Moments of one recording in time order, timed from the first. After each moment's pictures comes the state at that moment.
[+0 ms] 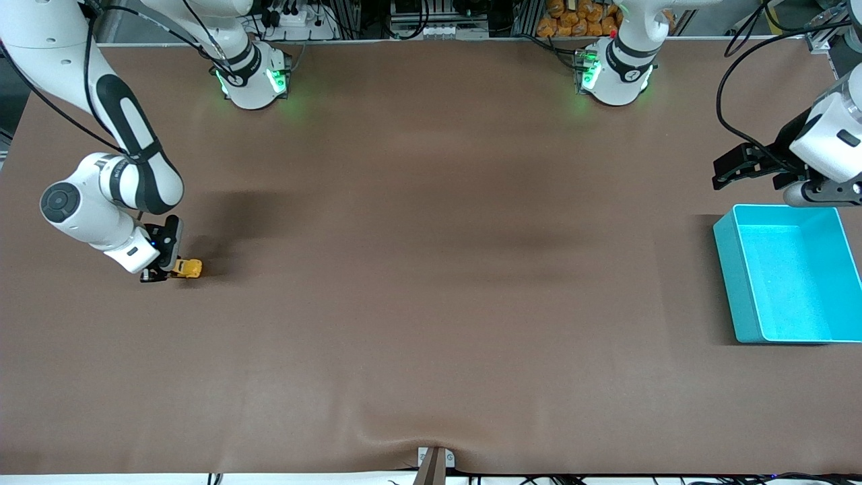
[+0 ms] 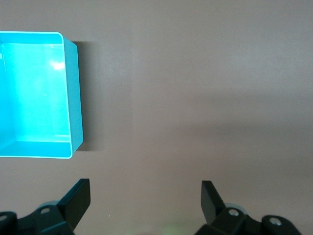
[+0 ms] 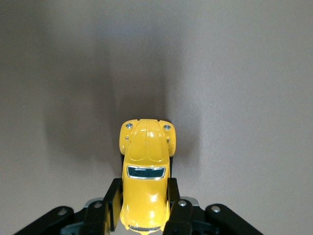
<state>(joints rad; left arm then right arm) -0.02 0.04 -0.07 -1.55 0.00 1.54 -0.08 -0.12 0.41 -0.10 -2.20 0.02 2.65 -1.82</state>
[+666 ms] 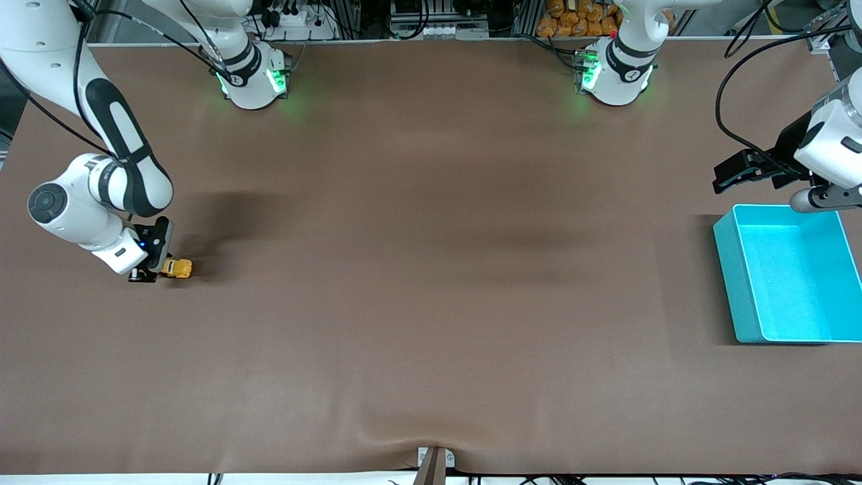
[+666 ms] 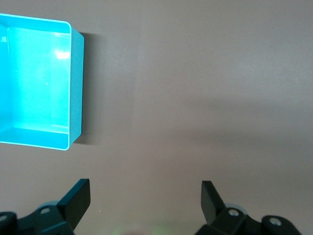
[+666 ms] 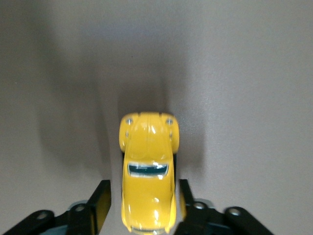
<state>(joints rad) -0.02 0.04 -0.07 -1.55 0.00 1.54 -0.18 -0.16 0.45 -0.10 -2.16 0.02 2.62 -1.82</state>
